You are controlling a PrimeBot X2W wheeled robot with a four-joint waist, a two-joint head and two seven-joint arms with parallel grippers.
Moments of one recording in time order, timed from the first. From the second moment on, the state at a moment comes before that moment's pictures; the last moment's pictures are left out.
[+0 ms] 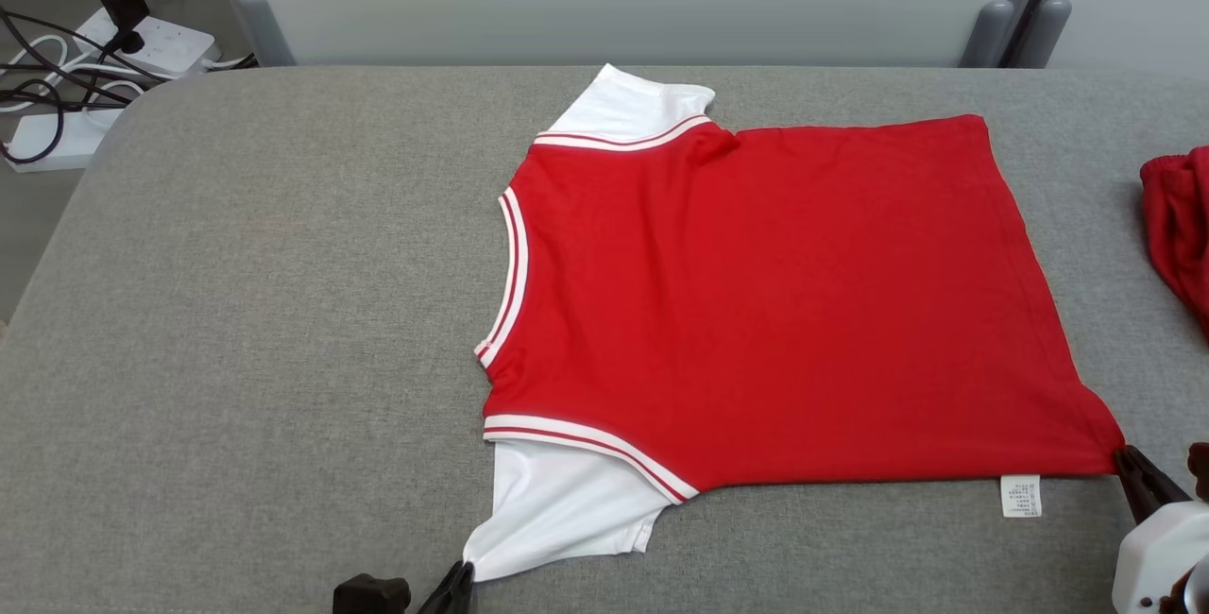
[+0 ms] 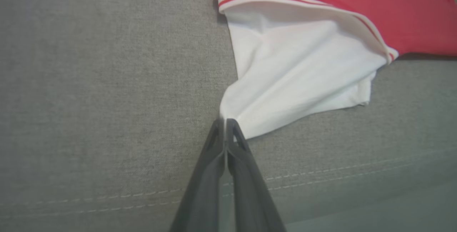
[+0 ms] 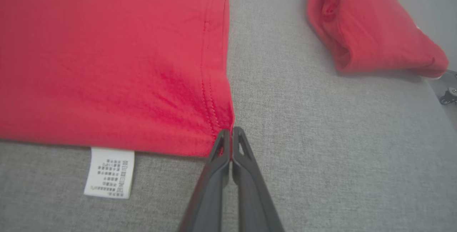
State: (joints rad) left arm 0.00 0.07 -0.33 0.52 -0.34 0.00 -0.15; right arm -0.33 -0.44 0.37 0.92 0.45 0.13 -0.25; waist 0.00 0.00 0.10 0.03
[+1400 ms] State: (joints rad) left arm 0.14 0.05 -0.17 -0.03 -0.27 0.07 -0.25; right arm 0.05 -0.25 0.09 0.07 0.34 0.13 -0.25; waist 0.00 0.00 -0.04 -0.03
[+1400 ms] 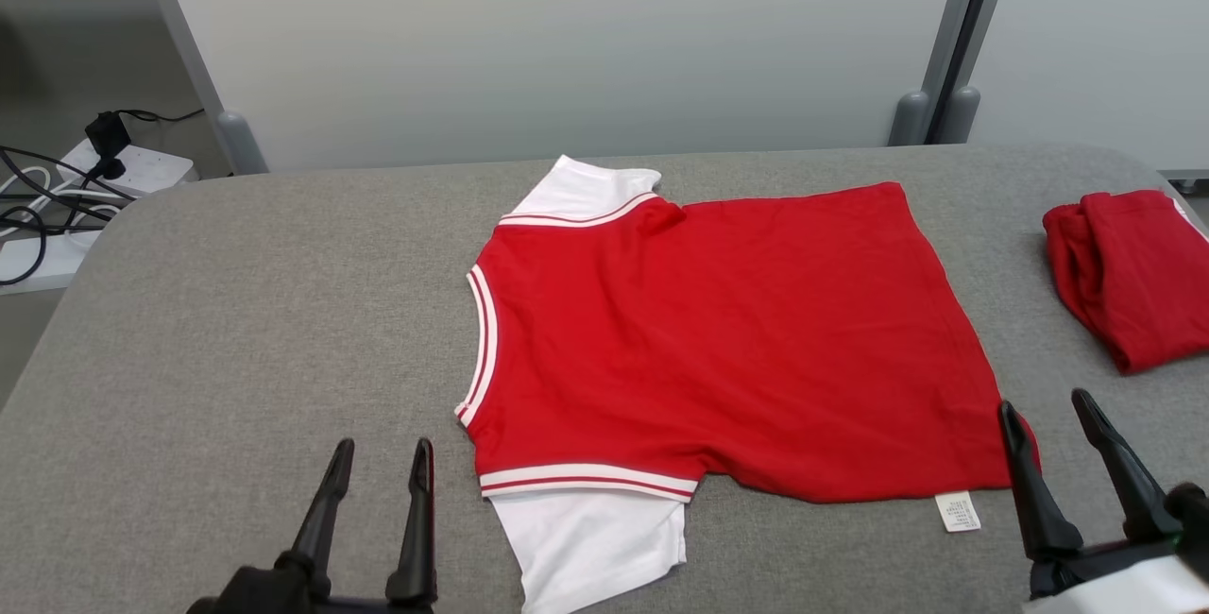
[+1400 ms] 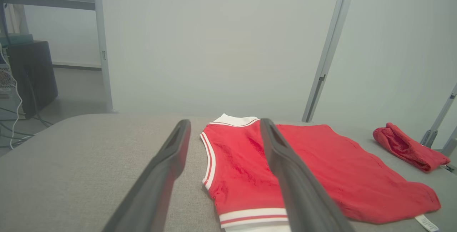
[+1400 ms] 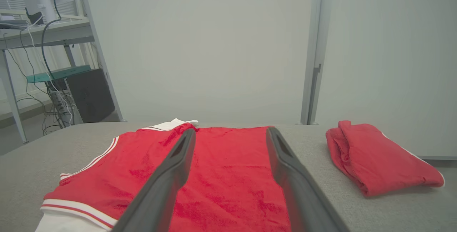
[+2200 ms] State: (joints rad) left arm 0.22 0.05 -0.18 0.03 -0.22 0.02 -0.25; right arm 0.13 -0.22 0.05 0.09 0.32 0.13 -0.25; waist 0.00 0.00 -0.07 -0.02
